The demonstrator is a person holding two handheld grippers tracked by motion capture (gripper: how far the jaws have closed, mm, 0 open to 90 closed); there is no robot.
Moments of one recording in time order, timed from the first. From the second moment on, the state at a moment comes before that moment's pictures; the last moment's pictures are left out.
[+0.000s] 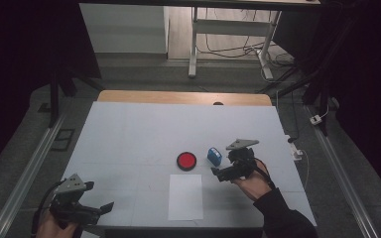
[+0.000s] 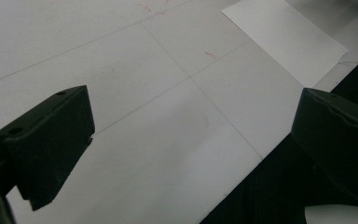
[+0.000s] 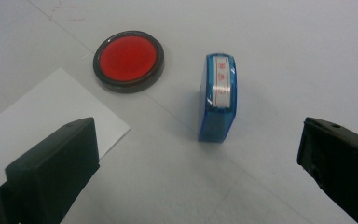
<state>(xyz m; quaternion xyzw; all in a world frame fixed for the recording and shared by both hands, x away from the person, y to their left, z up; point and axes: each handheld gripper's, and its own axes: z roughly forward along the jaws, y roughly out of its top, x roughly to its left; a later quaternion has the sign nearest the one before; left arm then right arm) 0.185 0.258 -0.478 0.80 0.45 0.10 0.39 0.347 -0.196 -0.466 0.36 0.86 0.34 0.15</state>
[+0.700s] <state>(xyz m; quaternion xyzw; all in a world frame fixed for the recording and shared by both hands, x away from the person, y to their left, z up) 0.186 0.260 -0.478 0.80 0.45 0.09 0.39 0.384 -0.174 -0.485 0.36 0.87 0.30 0.16</state>
